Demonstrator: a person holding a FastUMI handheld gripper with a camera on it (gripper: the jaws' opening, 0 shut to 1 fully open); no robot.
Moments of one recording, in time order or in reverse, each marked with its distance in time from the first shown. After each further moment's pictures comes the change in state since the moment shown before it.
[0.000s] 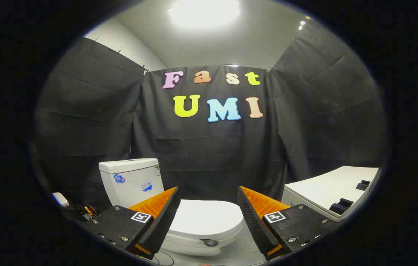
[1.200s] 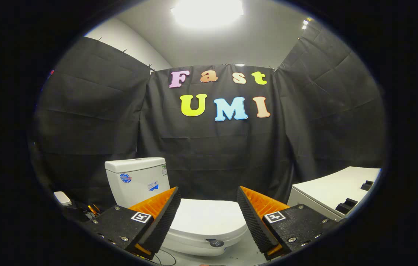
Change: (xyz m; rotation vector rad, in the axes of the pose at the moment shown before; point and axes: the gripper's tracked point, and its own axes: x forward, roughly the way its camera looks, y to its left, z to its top) arm 0.004 0.014 -0.002 -0.008 0.006 0.046
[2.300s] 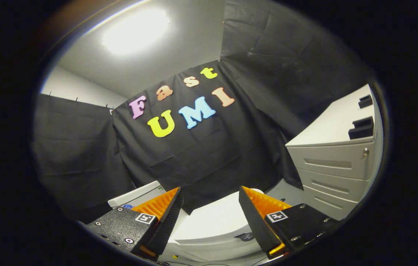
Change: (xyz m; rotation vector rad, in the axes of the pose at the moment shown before) arm 0.010 -0.035 -0.075 0.566 -0.074 -0.147
